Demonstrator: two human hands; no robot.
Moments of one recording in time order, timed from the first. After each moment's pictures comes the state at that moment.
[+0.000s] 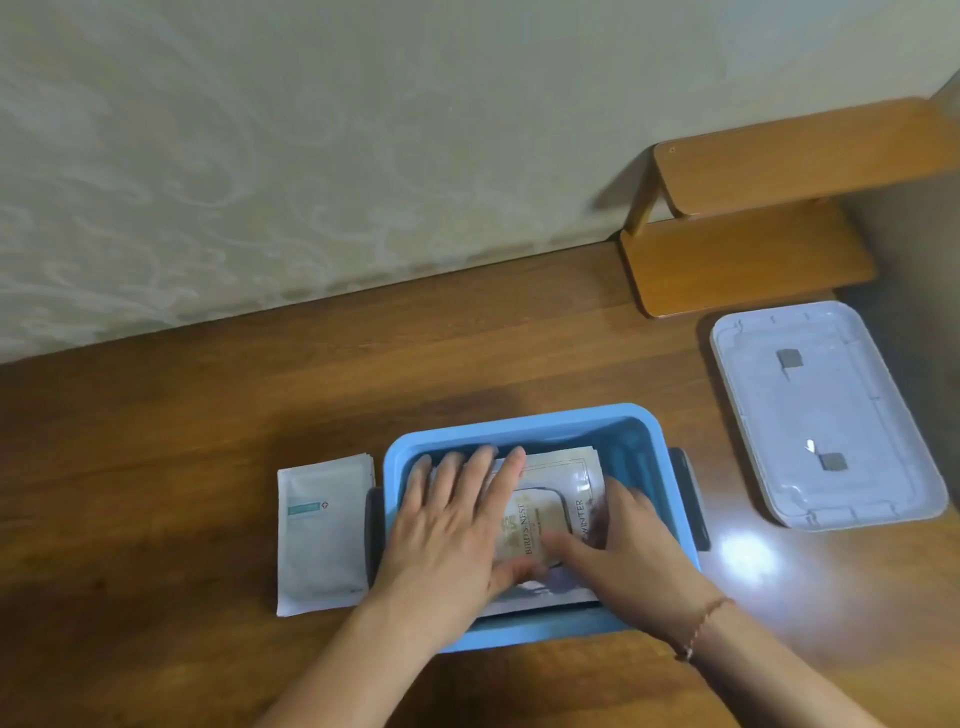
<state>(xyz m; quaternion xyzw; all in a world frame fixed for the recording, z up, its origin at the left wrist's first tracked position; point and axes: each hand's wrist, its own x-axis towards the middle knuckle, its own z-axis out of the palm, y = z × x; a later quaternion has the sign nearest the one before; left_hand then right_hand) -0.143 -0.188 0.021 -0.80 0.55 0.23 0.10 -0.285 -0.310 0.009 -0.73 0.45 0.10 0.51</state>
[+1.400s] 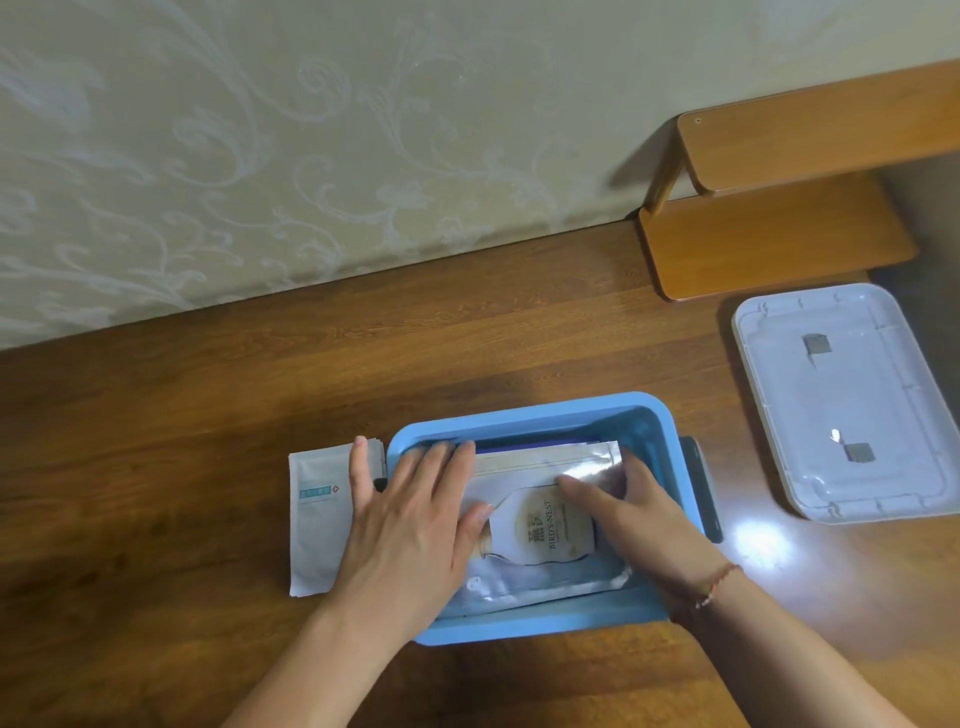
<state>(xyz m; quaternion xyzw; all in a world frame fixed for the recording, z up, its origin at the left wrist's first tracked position) -0.127 -0.162 0.025 -0.85 0.50 0.14 0.03 -0.273 -0.320 0.008 -0.59 0.51 0.06 0.63</state>
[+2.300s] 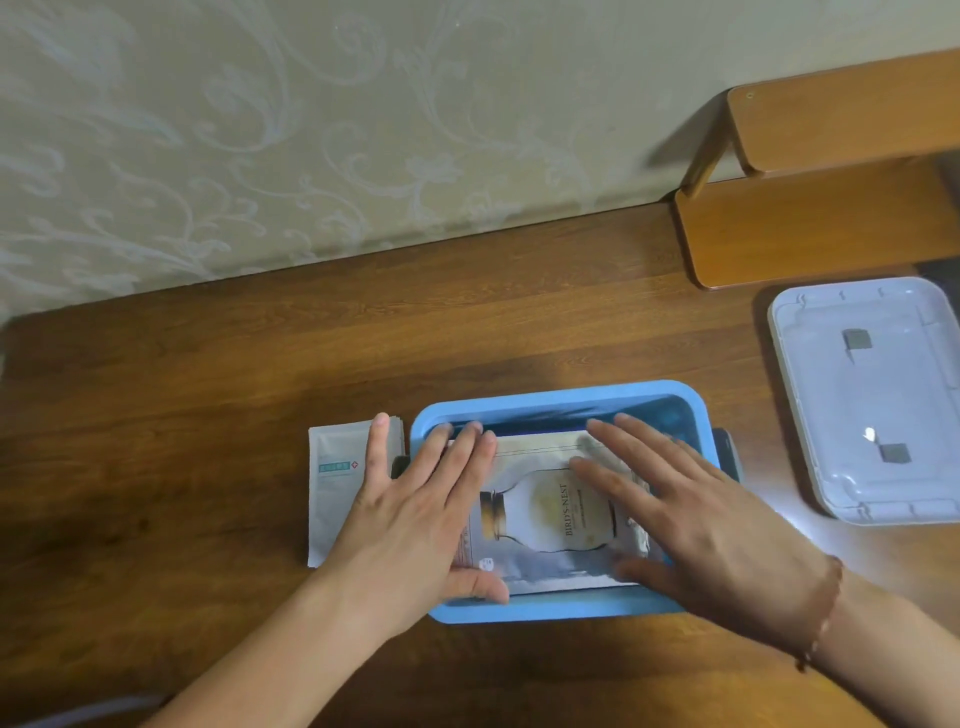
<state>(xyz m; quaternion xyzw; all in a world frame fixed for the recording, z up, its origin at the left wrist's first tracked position) -0.111 -0.153 0.047 -0.78 0.55 0.24 0.18 -0.297 -0.339 0.038 -0.97 0.09 0.13 0.19</state>
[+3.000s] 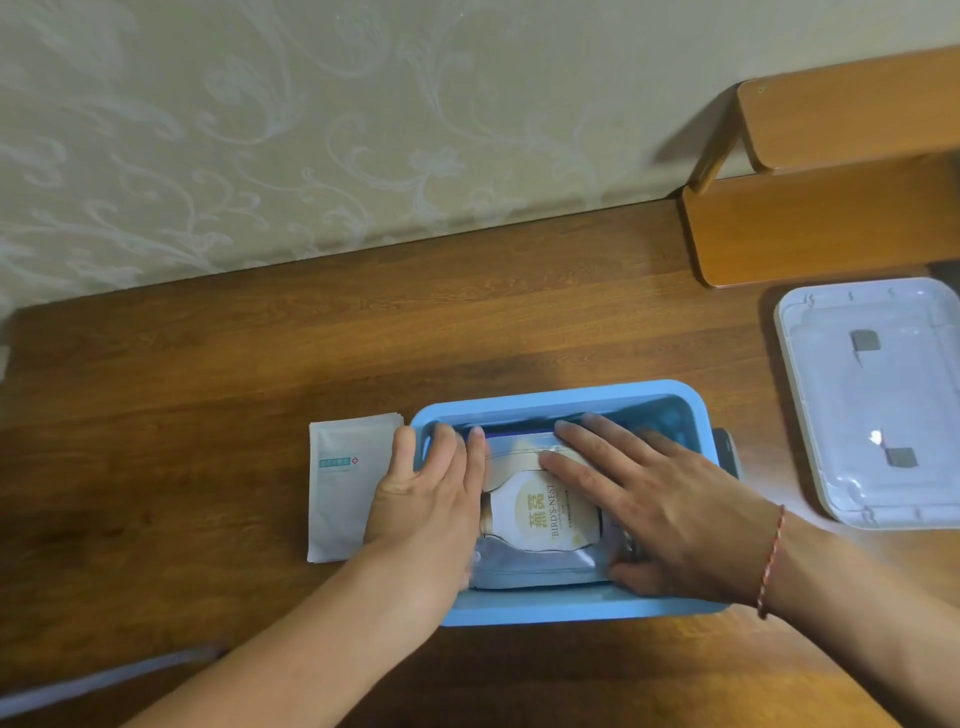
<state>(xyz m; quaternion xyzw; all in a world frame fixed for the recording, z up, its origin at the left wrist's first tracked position) -0.128 -0.182 0.044 -0.76 0.51 0.22 0.34 -0.273 -0.351 0.023 -0.97 -0.01 0.22 0.14</state>
